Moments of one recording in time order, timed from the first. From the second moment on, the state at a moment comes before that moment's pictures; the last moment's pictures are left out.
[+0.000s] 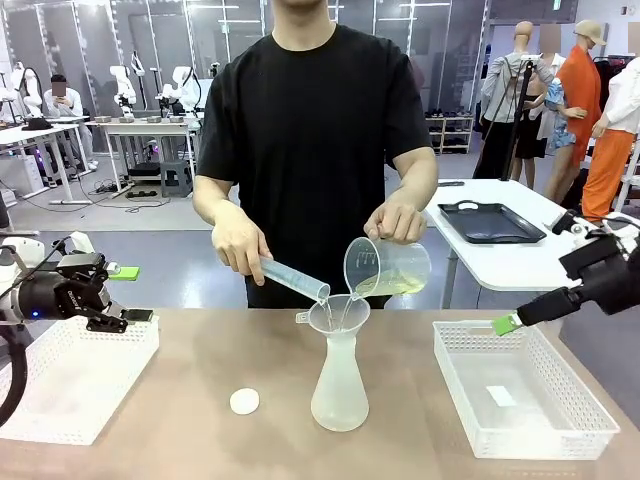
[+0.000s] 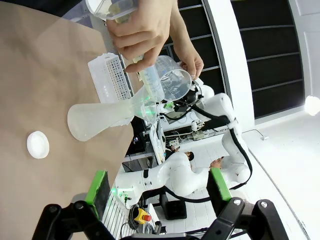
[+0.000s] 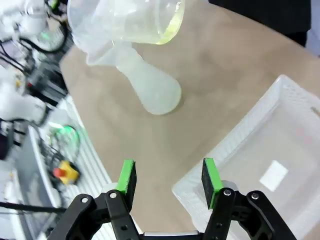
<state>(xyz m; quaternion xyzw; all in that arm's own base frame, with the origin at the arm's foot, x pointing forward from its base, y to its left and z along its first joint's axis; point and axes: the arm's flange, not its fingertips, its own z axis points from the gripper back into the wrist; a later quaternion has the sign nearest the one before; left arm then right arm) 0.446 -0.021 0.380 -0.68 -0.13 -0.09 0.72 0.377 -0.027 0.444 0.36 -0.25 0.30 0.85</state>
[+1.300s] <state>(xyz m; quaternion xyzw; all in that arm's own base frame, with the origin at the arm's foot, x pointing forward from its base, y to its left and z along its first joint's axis) 0.446 -0.021 0.380 -0.68 -0.13 -0.09 0.72 0.411 -0.058 0.363 0.63 -0.16 0.06 0.76</state>
